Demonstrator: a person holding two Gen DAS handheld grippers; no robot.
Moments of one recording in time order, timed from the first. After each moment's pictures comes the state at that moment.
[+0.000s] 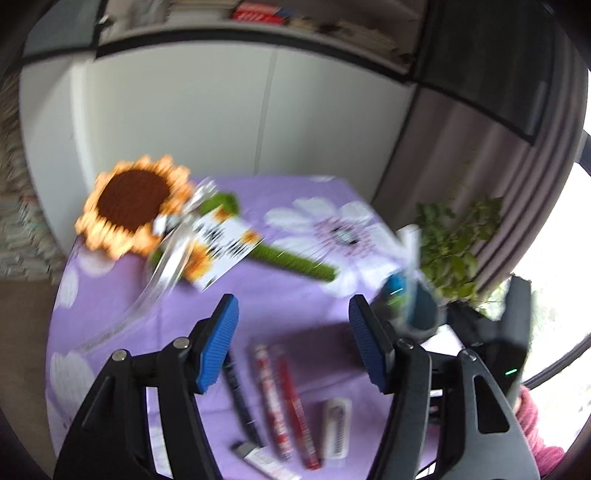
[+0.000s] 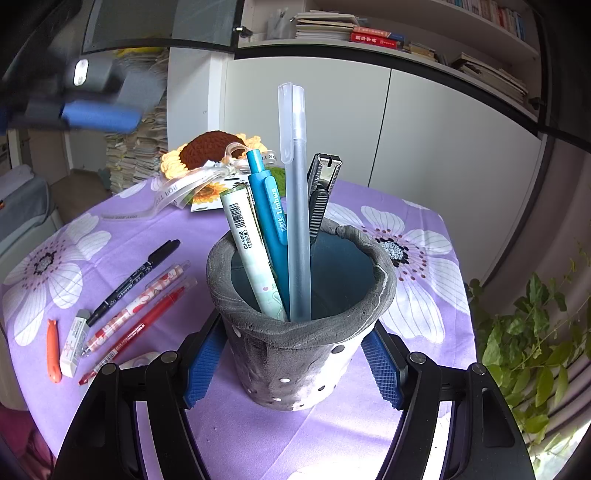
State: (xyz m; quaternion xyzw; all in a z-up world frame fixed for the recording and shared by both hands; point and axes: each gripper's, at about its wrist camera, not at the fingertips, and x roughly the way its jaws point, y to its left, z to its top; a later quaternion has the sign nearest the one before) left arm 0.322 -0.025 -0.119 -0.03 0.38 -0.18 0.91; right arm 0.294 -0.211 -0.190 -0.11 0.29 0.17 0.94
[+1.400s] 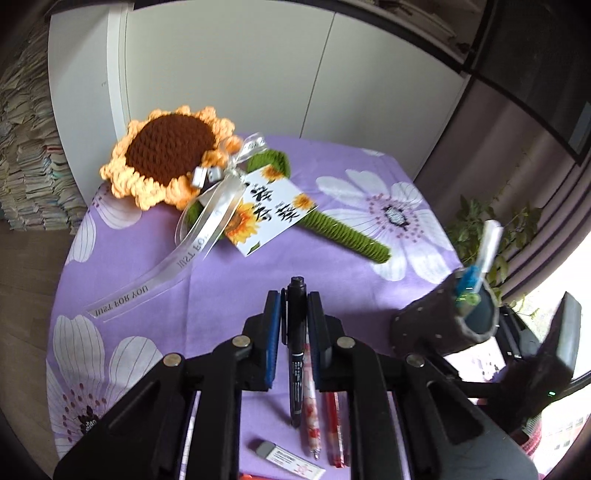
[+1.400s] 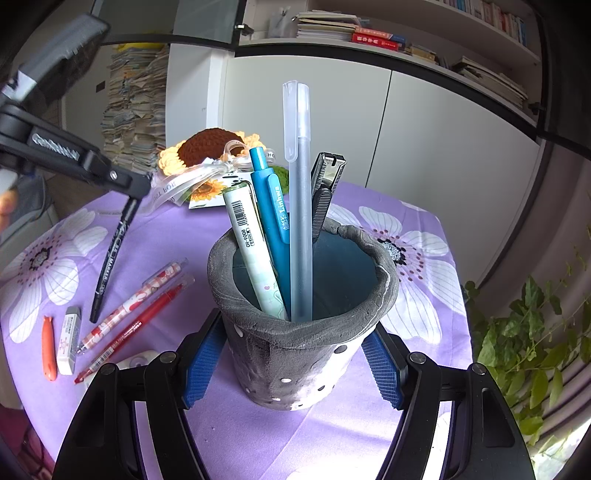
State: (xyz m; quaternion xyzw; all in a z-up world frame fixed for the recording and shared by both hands) left arm 0.343 -0.016 -0.135 -0.05 0.42 -0.13 0.90; right arm 0.292 -0.211 -0.189 -0.13 0.28 0.16 0.94
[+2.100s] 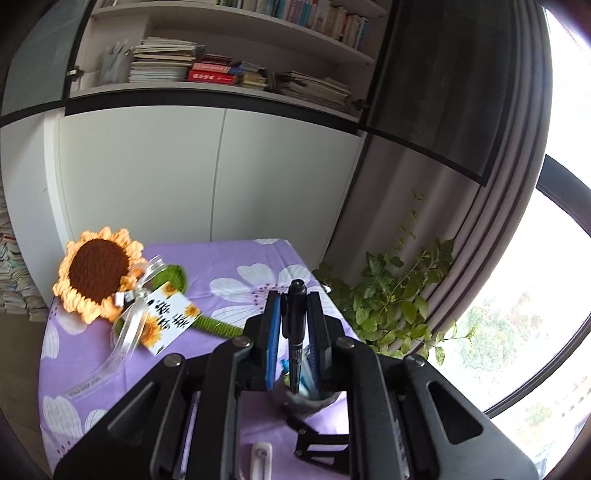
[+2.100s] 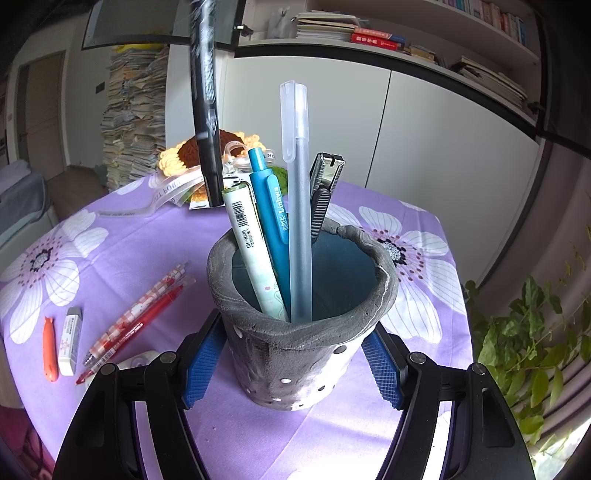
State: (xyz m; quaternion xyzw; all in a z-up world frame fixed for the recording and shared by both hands) left arm 0.305 -0.085 -0.023 -0.05 0.28 -0.26 0.92; right arm 0.293 -0.210 -0.189 -0.12 0.28 0.16 0.94
